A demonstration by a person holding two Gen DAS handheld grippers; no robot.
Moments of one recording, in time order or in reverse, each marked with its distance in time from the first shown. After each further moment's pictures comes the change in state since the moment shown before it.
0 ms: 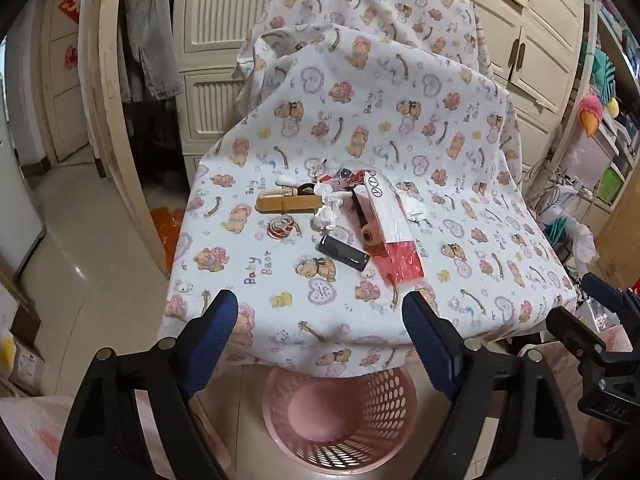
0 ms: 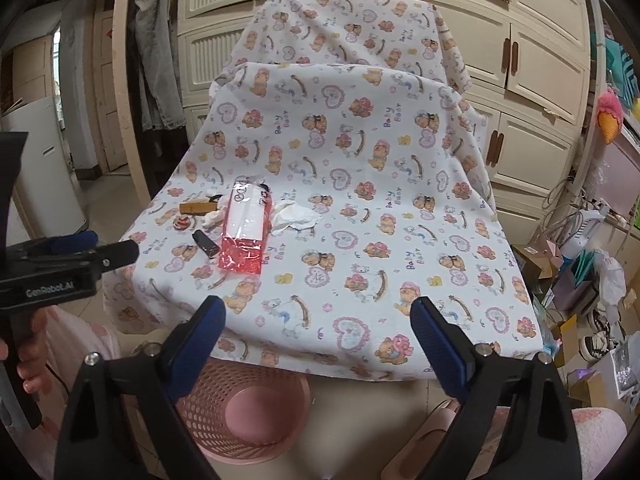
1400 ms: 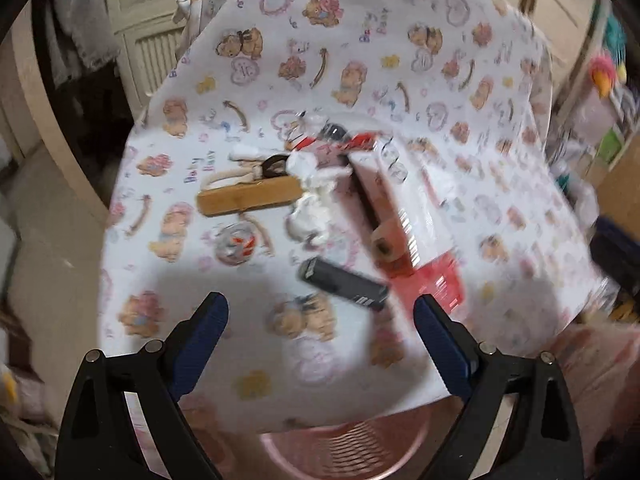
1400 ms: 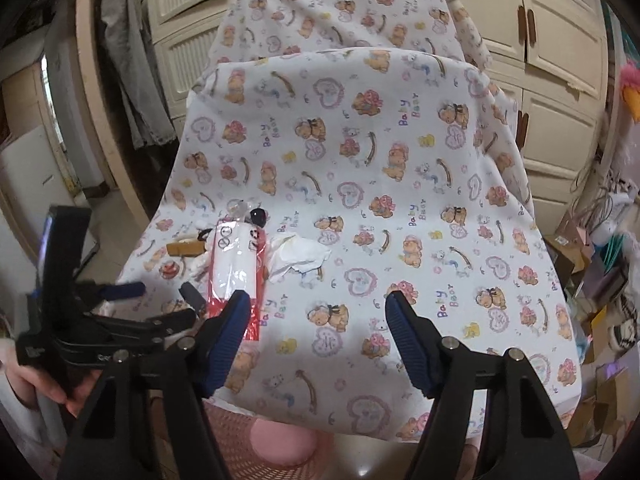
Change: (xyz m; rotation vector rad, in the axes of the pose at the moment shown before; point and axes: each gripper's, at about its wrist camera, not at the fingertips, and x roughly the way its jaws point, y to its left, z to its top) left arm 0.111 -0.003 0.044 0.049 0.221 -0.077; right arm 0.067 -0.020 0.055 0.105 0.053 0.087
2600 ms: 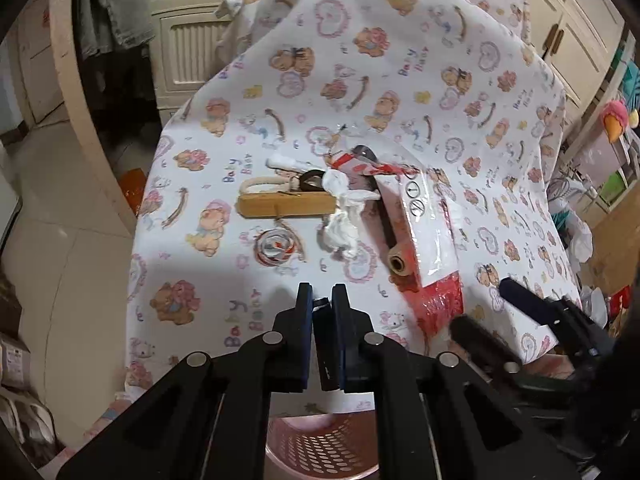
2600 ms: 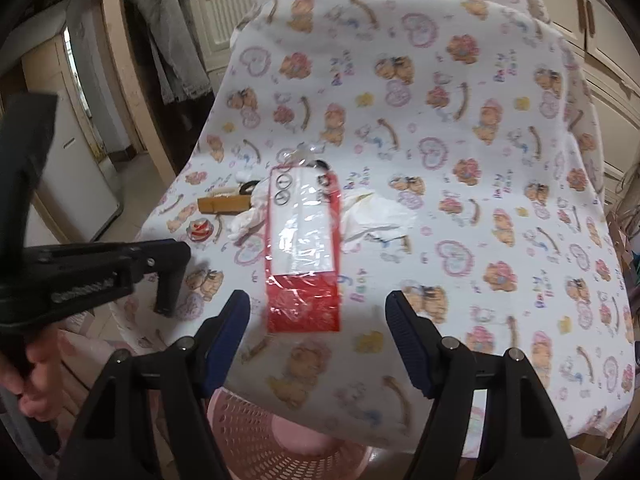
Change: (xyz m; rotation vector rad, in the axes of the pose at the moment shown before) left arm -0.022 0.030 0.000 -0.107 -0.011 0.004; right arm 0.063 0.054 -0.019 -0.088 0.117 0.099
